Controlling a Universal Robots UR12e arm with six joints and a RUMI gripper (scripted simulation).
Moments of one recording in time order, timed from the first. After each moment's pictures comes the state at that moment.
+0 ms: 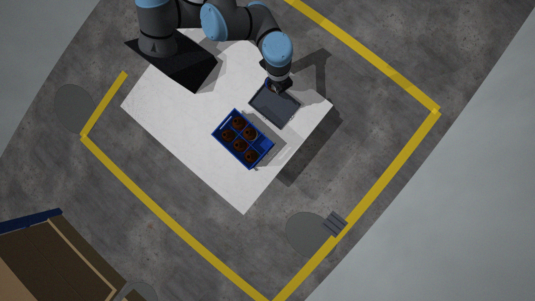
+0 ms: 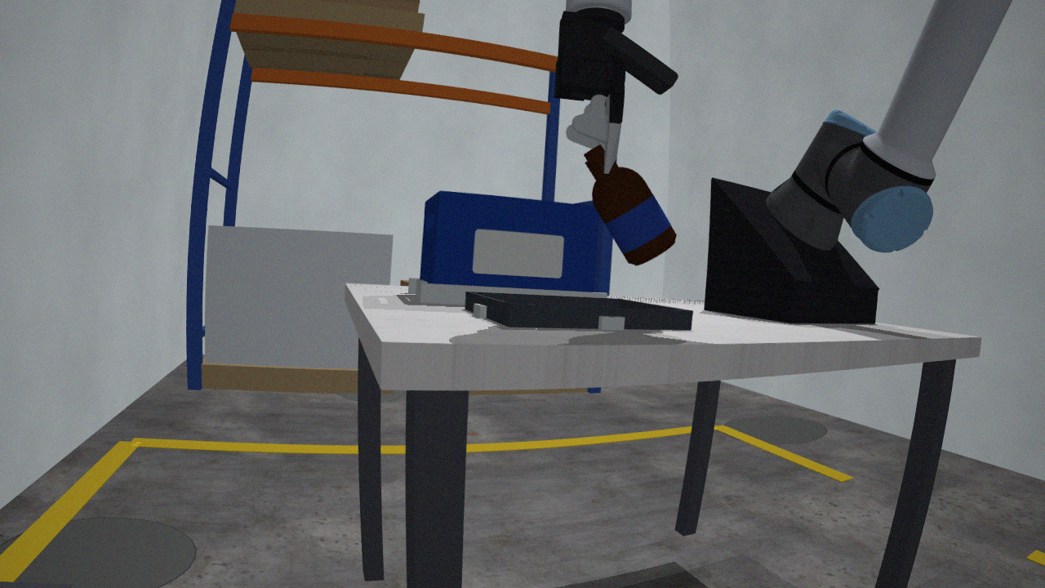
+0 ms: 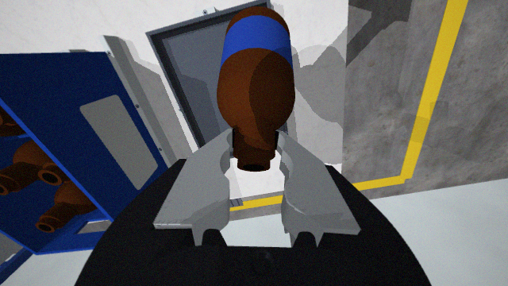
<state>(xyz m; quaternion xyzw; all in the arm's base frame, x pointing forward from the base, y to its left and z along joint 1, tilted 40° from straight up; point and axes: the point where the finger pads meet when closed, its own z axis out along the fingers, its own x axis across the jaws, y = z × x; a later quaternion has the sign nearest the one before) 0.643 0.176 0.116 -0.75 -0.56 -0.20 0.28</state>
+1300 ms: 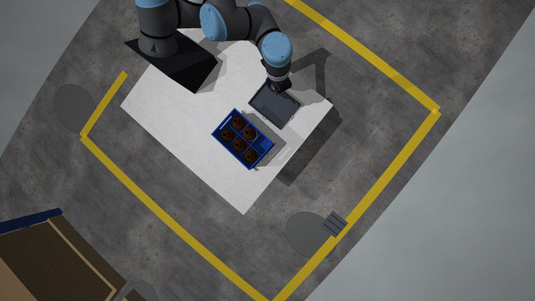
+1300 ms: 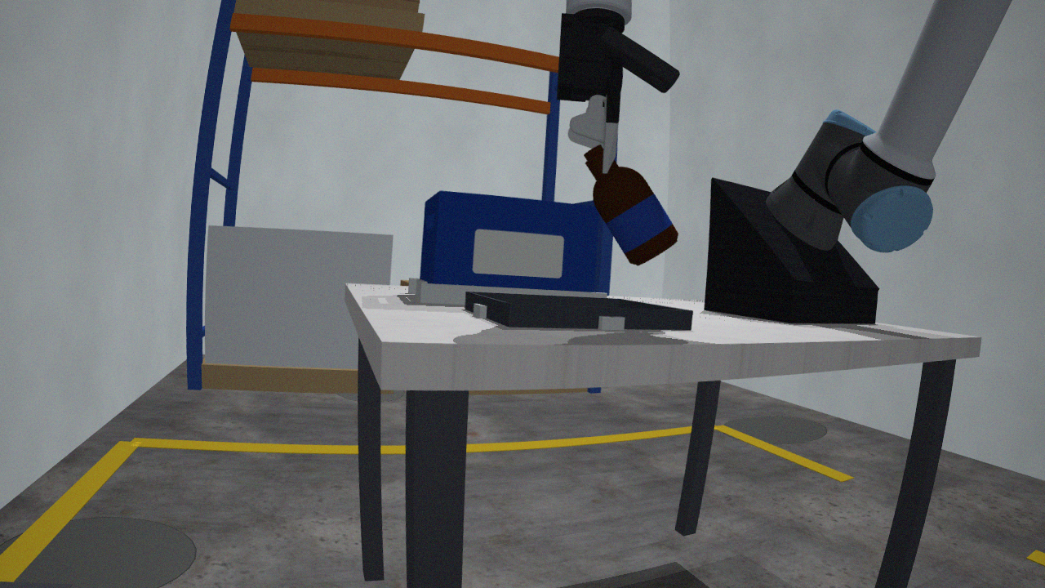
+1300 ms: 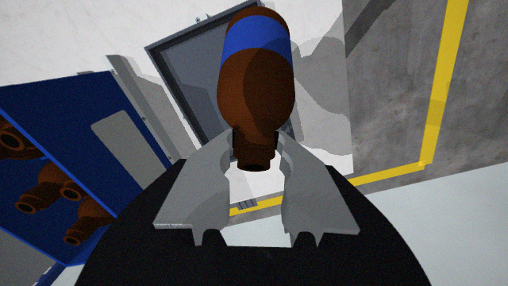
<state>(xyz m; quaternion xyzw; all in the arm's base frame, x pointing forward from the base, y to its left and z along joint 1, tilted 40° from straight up) 0.643 0.176 0.116 -0.78 -0.52 -0.18 0.29</state>
